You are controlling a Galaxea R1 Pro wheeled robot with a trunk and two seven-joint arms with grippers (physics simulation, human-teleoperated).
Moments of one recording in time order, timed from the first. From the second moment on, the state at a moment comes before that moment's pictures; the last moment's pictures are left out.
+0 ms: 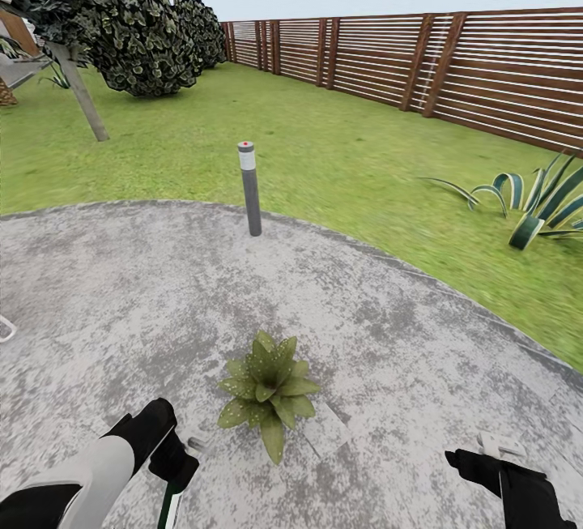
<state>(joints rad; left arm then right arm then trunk) -0.77 0.07 0.03 -0.19 -0.64 0.76 -0.66 -0.46 0.00 -0.94 -0.83 0.75 0.38 0.43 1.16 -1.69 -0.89</state>
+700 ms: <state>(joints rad) -0.77 0.07 0.03 -0.19 -0.64 0.75 -0.66 -0.46 0.00 -0.94 -0.83 0.75 0.38 0.43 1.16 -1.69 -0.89</state>
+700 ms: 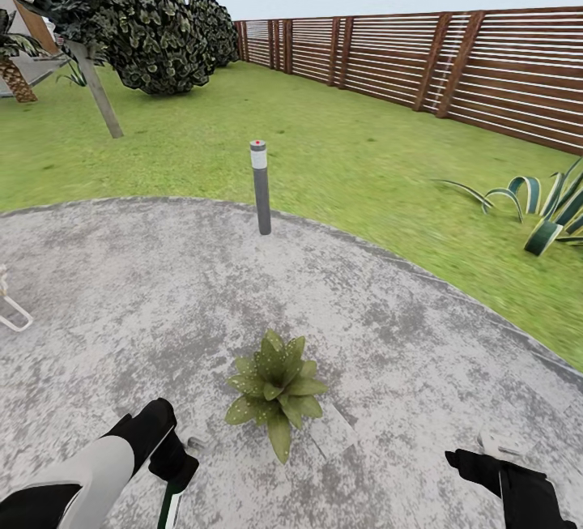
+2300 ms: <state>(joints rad) -0.77 0.07 0.03 -0.19 -0.64 0.76 -0.65 -0.46 0.00 -0.94 -0.83 0.75 0.38 0.43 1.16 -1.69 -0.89</state>
